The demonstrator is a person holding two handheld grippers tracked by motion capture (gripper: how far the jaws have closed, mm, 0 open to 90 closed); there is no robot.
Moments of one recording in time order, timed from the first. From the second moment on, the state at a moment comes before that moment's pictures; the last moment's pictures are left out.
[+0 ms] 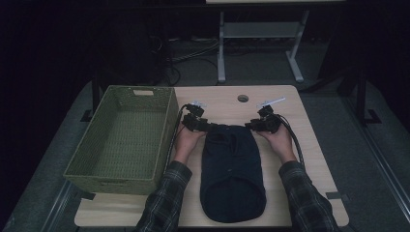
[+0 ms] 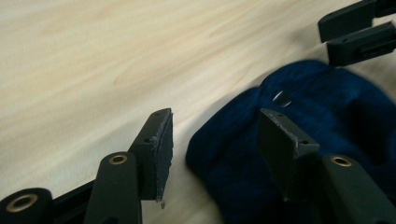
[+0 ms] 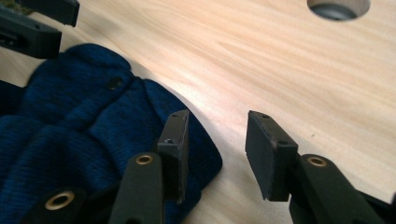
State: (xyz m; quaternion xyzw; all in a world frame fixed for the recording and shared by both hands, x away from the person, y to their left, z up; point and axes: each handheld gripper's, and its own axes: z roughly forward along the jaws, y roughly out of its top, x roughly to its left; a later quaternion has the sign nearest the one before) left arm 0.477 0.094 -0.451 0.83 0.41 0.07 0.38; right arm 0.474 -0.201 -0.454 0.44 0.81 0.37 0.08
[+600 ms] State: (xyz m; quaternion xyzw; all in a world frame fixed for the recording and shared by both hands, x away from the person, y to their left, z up) left arm 0.475 0.087 -0.464 0.85 0.40 0.05 0.35; right arm 0.475 -0.194 -0.468 0.44 0.82 0.36 0.04
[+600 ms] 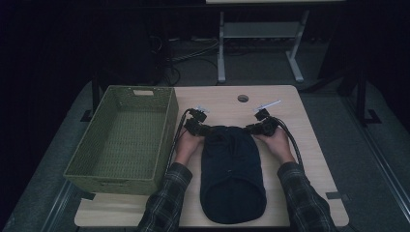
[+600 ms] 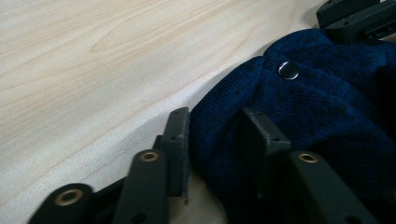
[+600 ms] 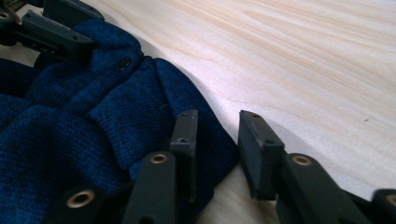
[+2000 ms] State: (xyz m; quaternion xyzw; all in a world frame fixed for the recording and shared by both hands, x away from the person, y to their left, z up) left arm 0.437 0.085 -0.368 0.80 0.32 0.16 0.48; right arm 0.436 -0.208 -0.365 0.37 0.79 0.44 0.20
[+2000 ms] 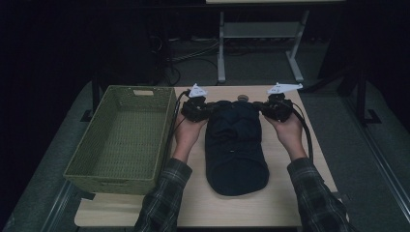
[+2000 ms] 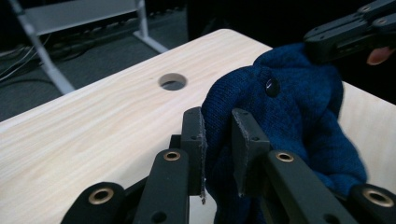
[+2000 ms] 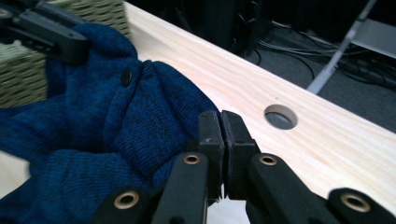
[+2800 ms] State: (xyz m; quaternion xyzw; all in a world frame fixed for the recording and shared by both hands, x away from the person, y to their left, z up) left arm 0.351 0.087 -0.395 0.84 0.28 0.10 0.46; right arm 0.351 -0.223 -0.400 0.33 0.83 0.44 0.13
